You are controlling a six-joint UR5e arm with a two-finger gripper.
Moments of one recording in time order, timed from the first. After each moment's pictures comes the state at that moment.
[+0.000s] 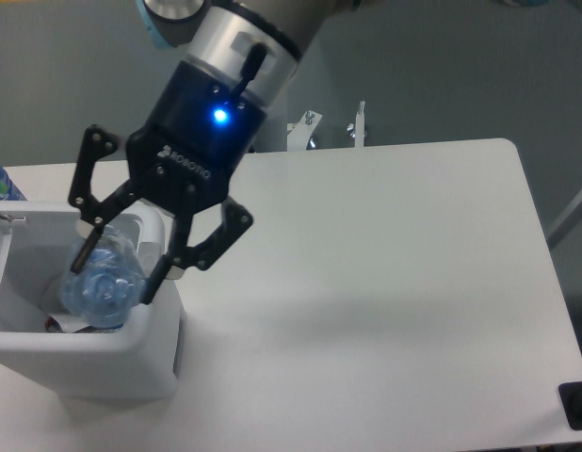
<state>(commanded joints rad) 2.31 -1.87 -1.18 -0.91 0.74 0.00</state>
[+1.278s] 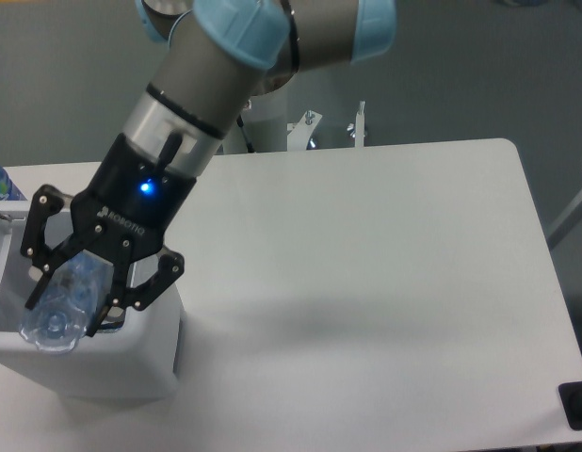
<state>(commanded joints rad) 2.21 -1.90 -1.31 -0.80 0.88 0.10</state>
